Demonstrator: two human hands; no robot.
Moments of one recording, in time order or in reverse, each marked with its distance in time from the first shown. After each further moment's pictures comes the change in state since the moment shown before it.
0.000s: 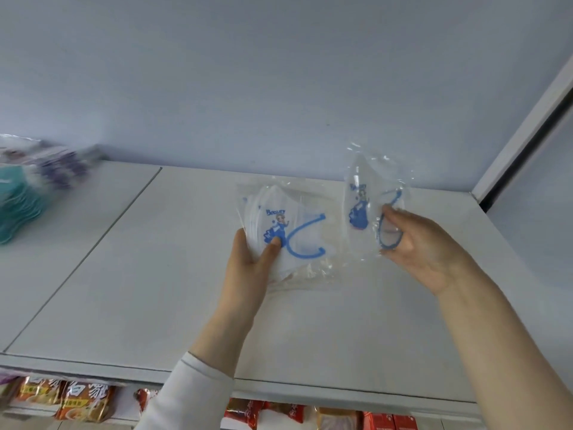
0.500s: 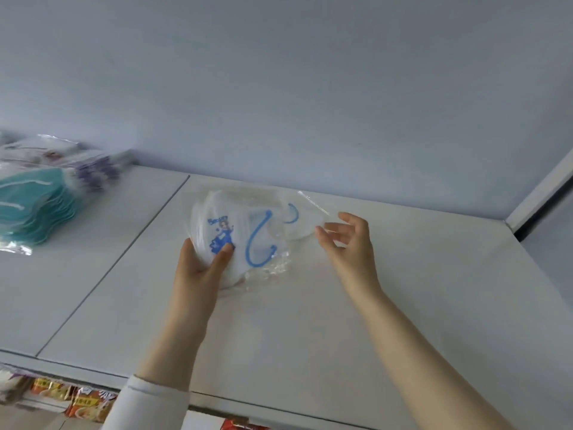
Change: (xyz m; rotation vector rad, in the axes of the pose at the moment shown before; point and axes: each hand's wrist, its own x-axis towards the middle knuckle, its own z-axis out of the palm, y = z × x) left_hand 0.024 0.010 -0.081 -0.016 0.191 0.079; right_hand 0.050 0.055 0.104 -0.472 0.306 -0.317
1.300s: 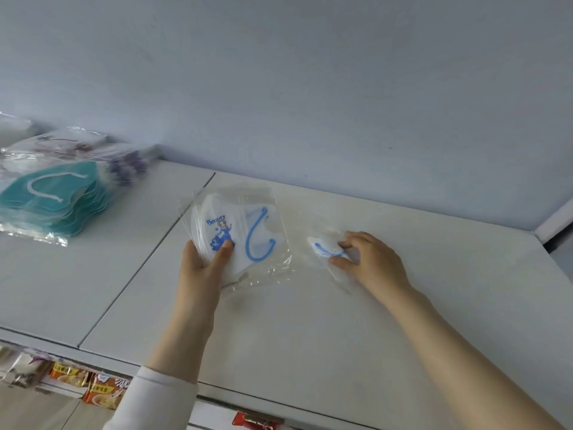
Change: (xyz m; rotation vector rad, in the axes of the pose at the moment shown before) left_hand 0.021 -0.004 -0.037 -0.052 0.088 -0.111; right_hand 0.025 0.028 -0.002 -0.908 -0.269 -0.249
